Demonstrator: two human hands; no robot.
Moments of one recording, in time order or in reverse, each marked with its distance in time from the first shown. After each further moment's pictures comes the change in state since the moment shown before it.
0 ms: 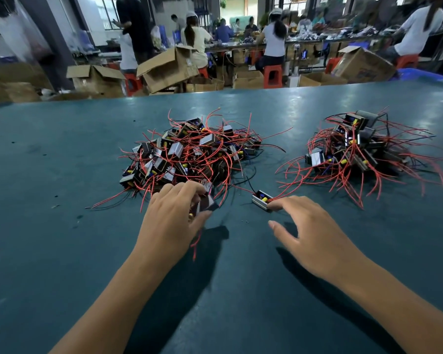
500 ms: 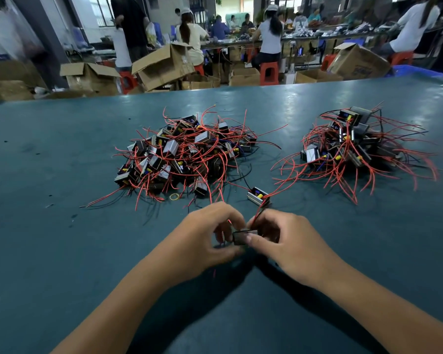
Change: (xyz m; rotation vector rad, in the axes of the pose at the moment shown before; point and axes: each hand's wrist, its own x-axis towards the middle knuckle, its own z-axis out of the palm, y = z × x) left_hand -0.010 0.026 0.012 -0.525 -0.330 0.232; right_hand -0.006 -0.018 0.015 0.363 -0.089 0.159
